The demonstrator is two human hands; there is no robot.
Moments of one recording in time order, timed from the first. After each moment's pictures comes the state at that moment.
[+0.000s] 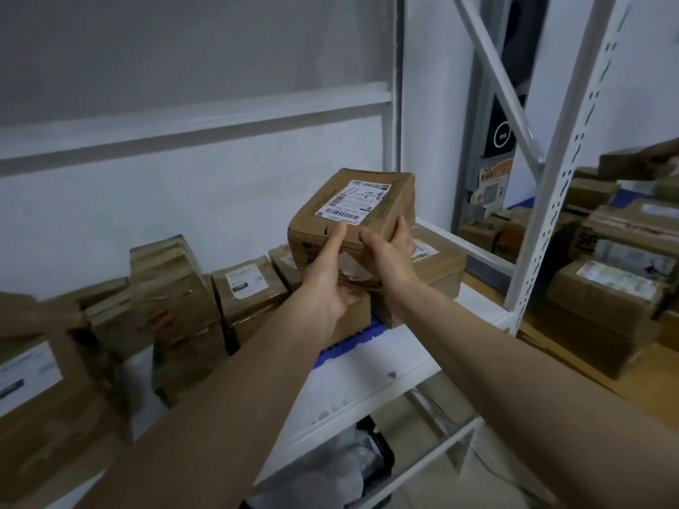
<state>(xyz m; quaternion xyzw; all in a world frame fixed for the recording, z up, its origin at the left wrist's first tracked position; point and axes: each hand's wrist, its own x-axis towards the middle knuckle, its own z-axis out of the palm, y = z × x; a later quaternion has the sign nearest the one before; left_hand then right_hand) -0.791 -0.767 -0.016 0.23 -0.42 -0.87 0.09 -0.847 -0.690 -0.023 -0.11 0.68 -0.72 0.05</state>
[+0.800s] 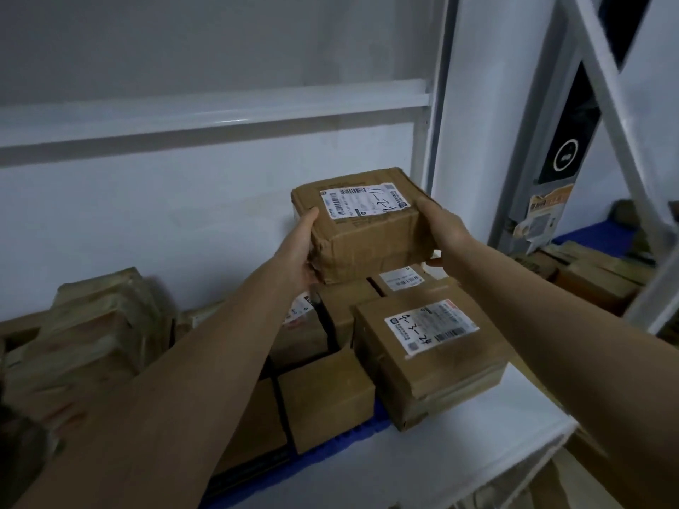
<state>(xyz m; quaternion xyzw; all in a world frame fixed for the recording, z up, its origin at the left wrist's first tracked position) -0.960 -0.901 0.004 0.28 -0.54 -0.78 0.13 -1.092 -0.735 0.010 -0.10 0.73 -0.66 0.17</state>
